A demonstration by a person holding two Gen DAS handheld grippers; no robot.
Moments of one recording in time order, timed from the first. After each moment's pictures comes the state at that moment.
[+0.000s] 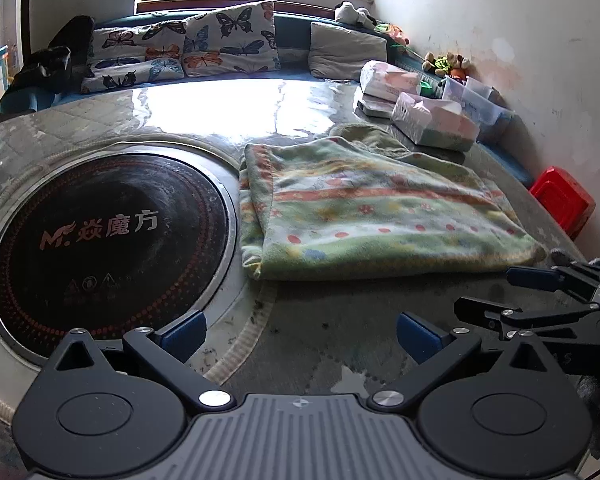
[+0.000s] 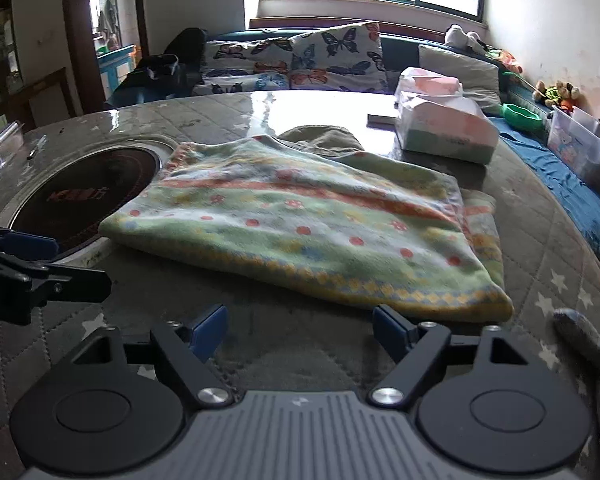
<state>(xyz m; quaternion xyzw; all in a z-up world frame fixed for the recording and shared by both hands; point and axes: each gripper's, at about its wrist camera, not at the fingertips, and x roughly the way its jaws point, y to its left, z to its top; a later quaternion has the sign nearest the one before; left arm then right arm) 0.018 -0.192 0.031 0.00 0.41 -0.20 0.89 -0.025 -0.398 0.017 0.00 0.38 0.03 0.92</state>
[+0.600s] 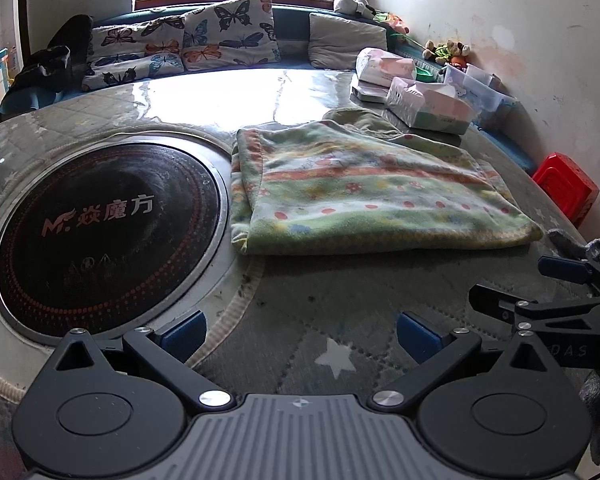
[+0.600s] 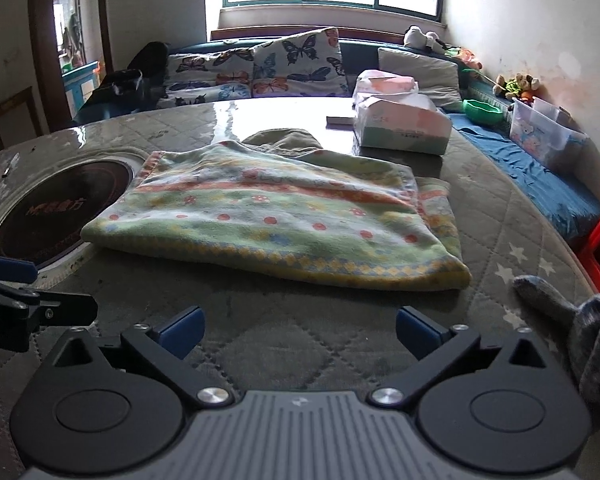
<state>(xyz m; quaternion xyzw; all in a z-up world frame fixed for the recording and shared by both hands) 0.002 -0.199 0.031 0.01 0.42 -0.19 0.89 -0.050 -0.400 0.020 0.02 0.37 -0.03 0.93</state>
